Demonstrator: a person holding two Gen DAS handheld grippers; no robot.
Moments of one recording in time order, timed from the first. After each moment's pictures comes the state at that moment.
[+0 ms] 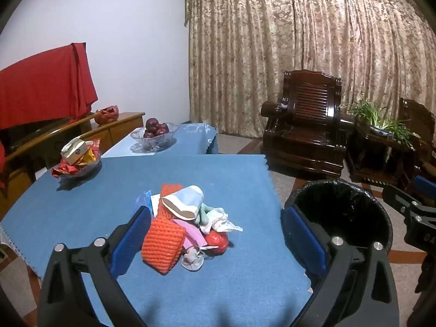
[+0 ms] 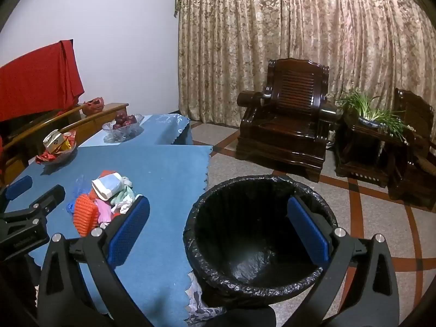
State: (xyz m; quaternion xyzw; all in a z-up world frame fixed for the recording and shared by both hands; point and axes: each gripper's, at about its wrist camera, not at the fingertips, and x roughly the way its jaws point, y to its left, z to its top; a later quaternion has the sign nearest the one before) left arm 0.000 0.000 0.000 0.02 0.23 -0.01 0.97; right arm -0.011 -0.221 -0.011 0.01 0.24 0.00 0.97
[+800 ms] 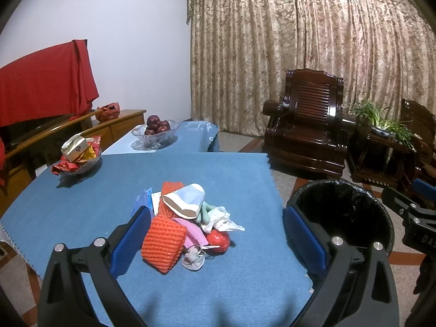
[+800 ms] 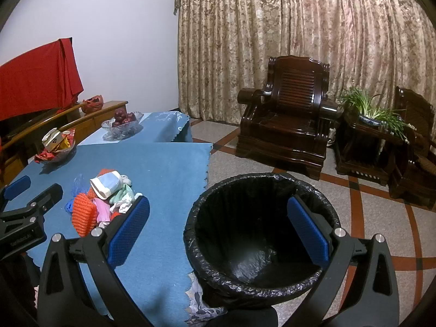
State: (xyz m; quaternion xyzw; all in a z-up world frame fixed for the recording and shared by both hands) left arm -0.002 0.007 -0.004 0.02 0.24 -0.01 0.97; right arm -0.007 -0.221 -0.013 0.01 0.25 0.00 0.97
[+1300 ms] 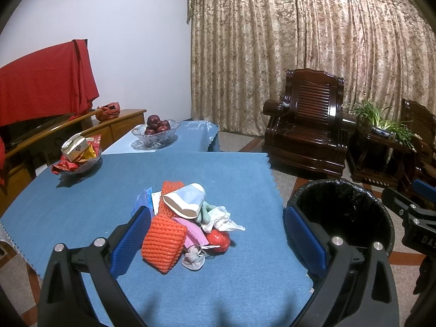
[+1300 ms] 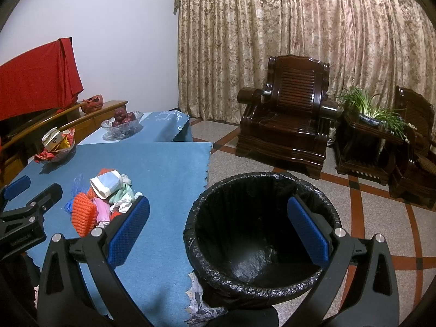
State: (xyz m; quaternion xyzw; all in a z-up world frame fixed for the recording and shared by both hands) left arm -0.001 0.009 -0.003 0.02 0.24 -0.01 0.97; right arm -0.007 -0.220 -0.015 0.01 0.25 0.00 0.97
